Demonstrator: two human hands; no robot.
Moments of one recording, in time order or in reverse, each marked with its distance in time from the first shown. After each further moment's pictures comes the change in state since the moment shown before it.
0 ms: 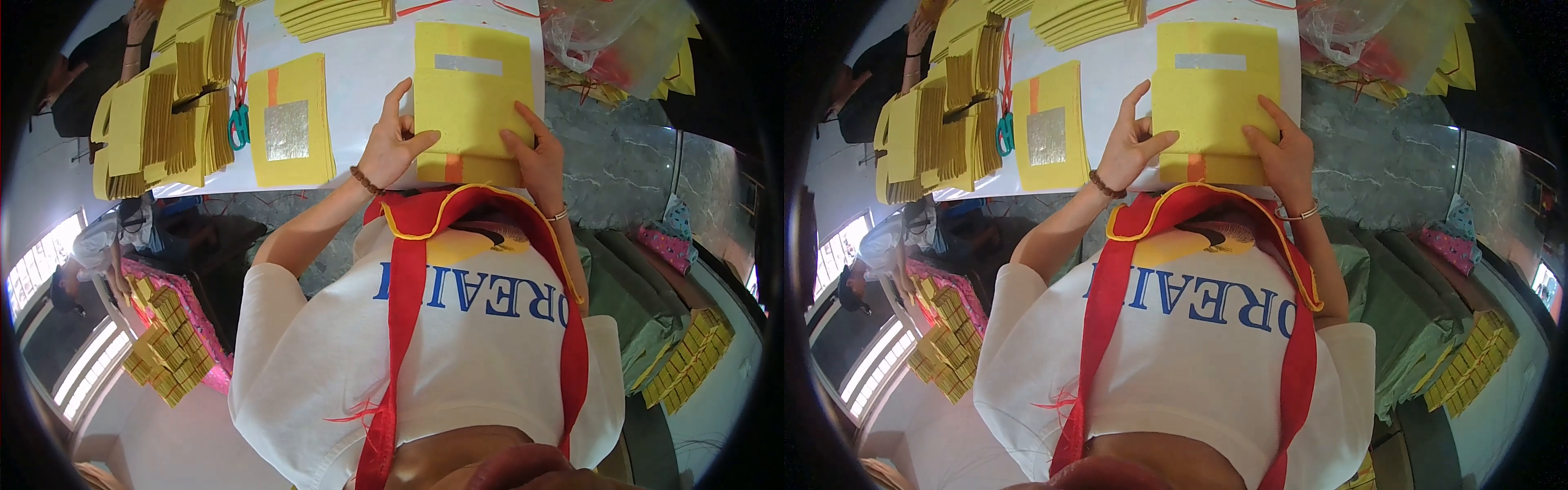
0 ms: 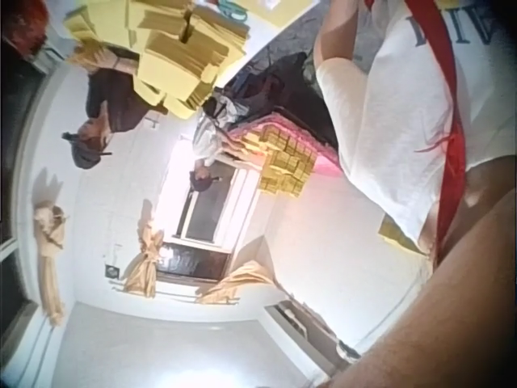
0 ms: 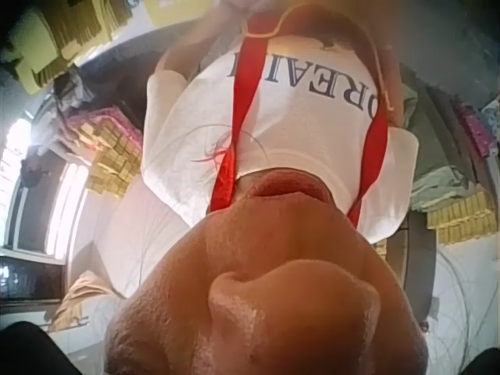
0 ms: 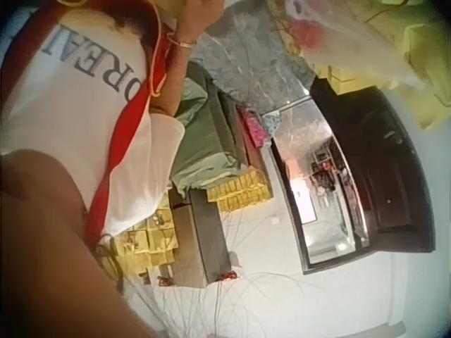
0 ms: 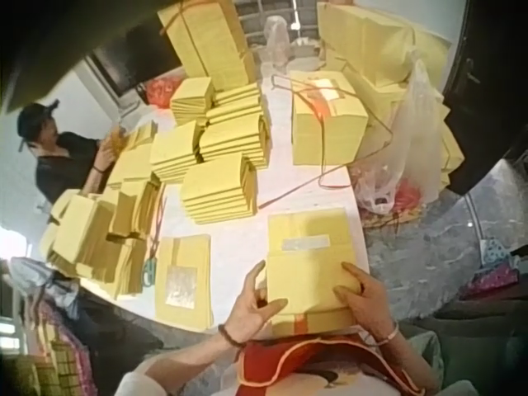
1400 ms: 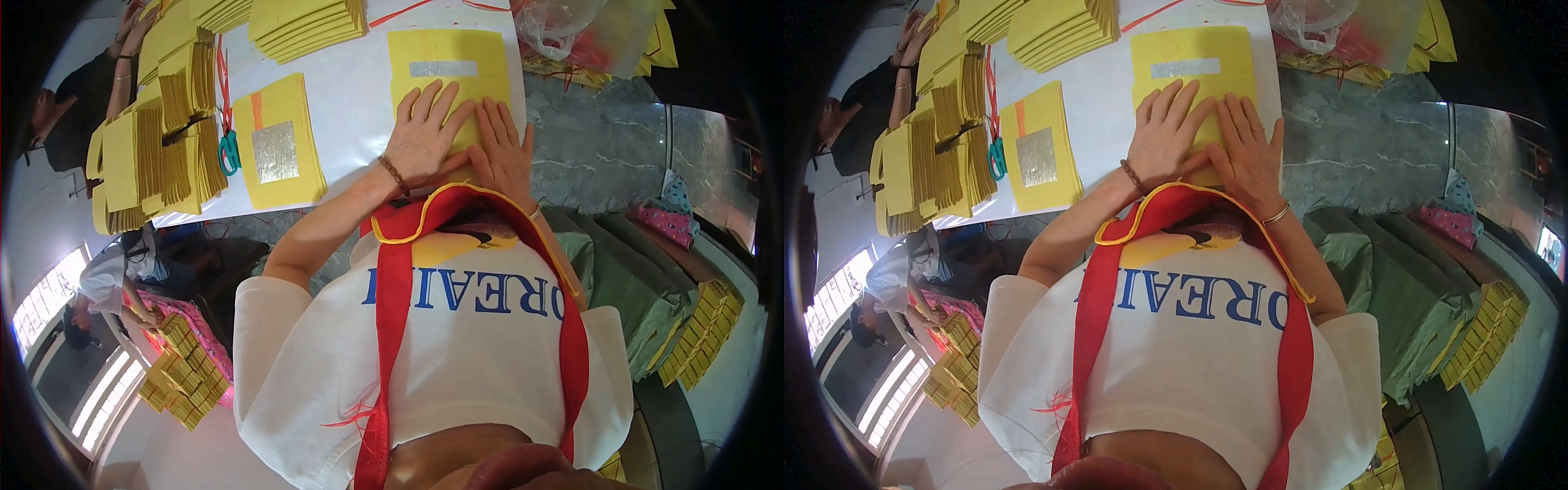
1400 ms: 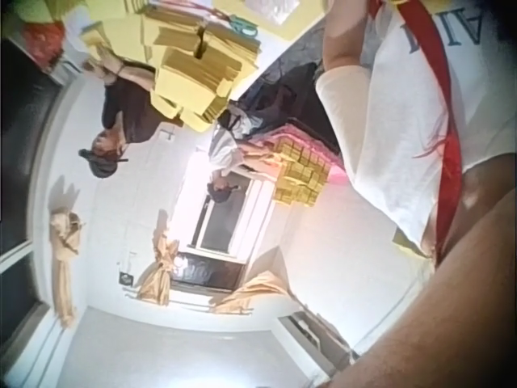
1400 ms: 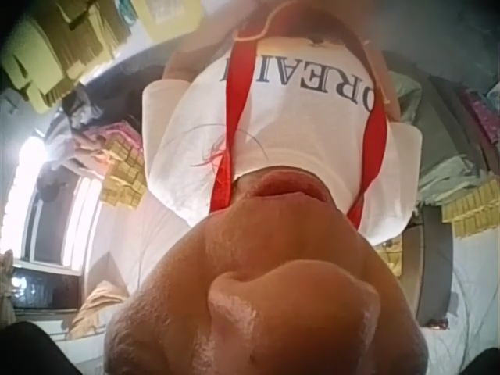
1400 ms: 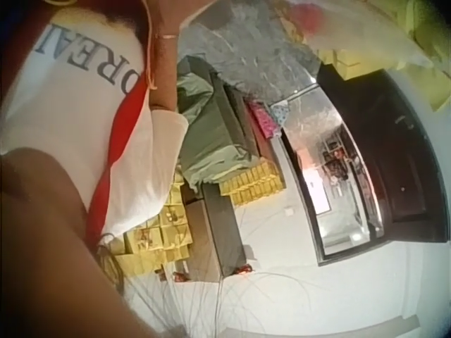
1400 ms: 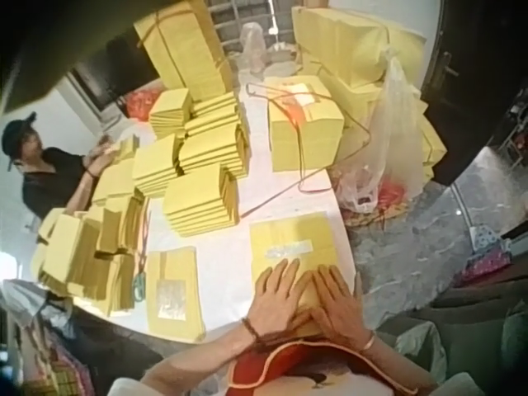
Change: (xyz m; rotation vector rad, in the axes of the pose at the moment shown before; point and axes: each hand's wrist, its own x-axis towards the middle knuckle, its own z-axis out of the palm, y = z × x) left_hand 0.031 0.008 0.043 1.156 -0.127 0.746; right_hand -0.014 0.007 0.018 -1.000 0.004 -0.458
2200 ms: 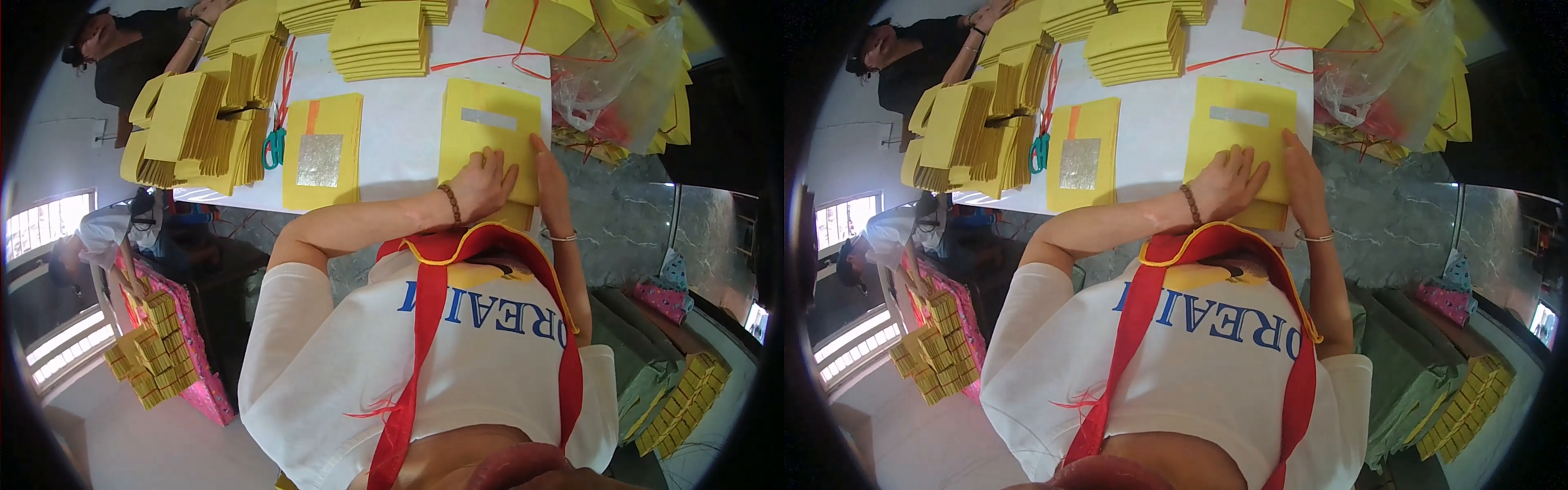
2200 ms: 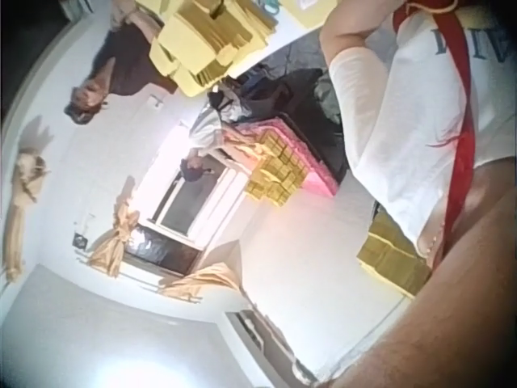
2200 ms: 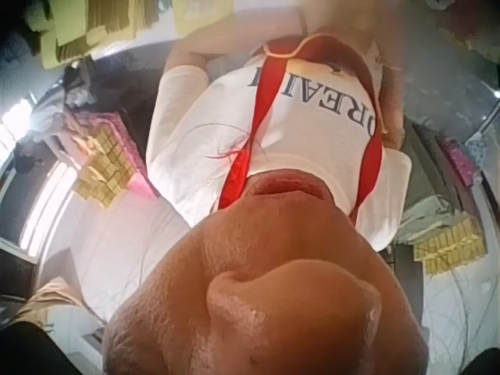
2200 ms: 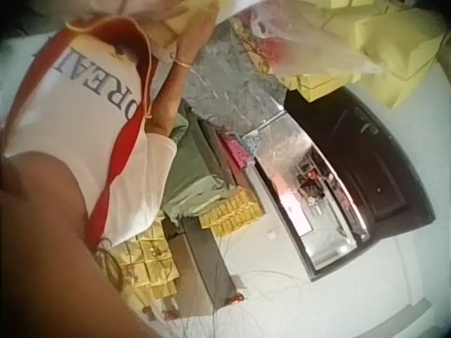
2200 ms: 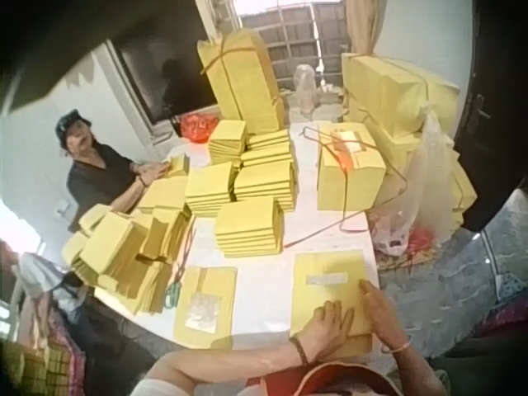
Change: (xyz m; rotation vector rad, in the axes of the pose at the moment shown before) left_hand 0.004 0.024 0.001 0.506 0.033 0.160; right_hand 0.039 0.040 -0.016 0.878 -0.119 0.210
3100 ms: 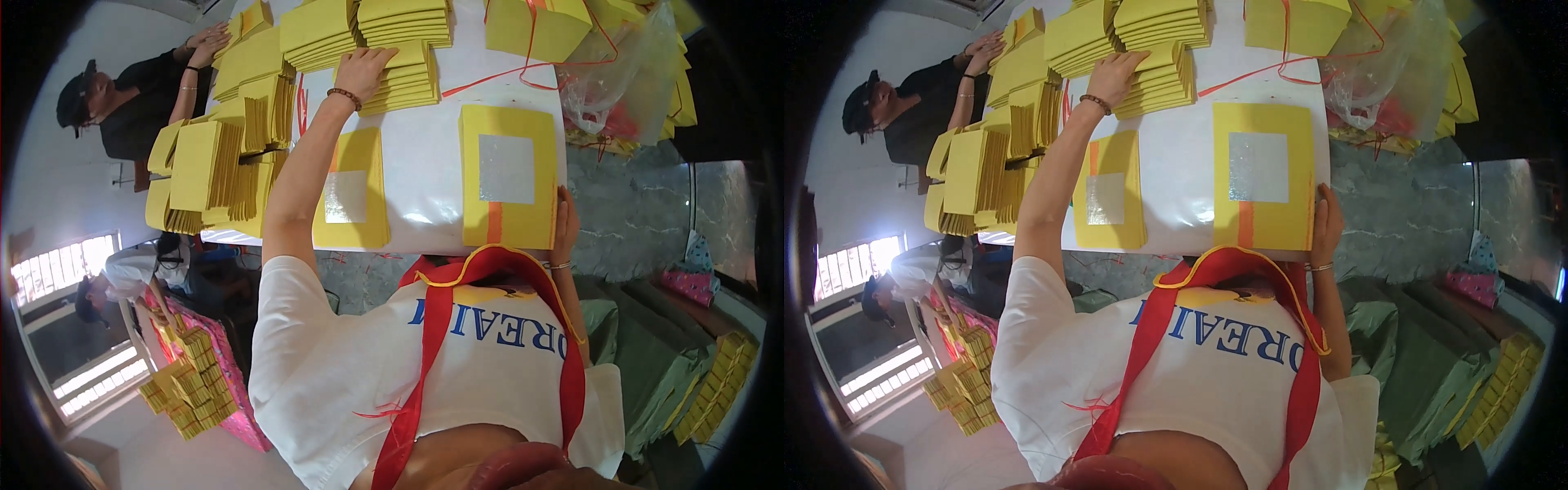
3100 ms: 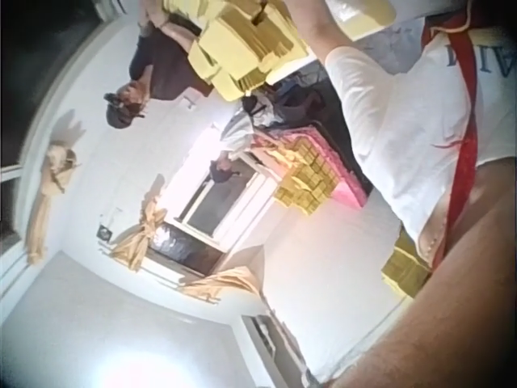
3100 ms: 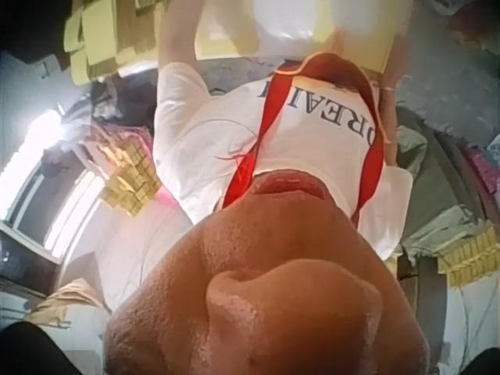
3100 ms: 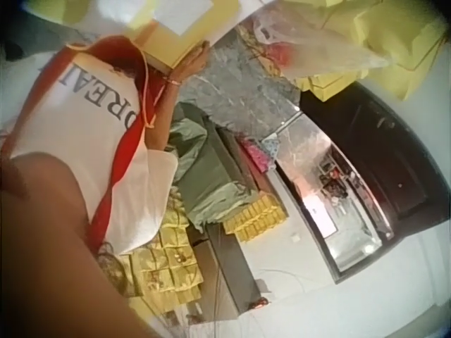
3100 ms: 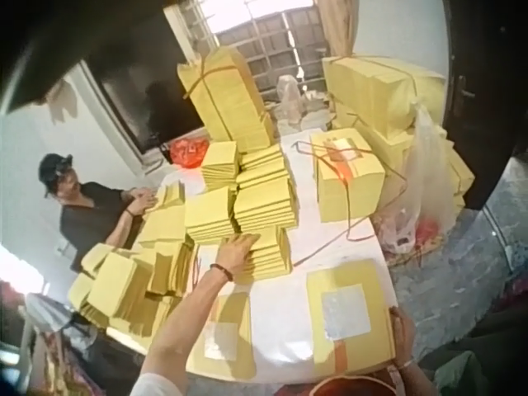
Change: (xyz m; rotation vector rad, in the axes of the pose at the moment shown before) left_hand 0.008 -0.296 0.037 -0.024 -0.132 -0.241; right_hand -0.047 0.070 0.035 -0.071 0.539 -0.038
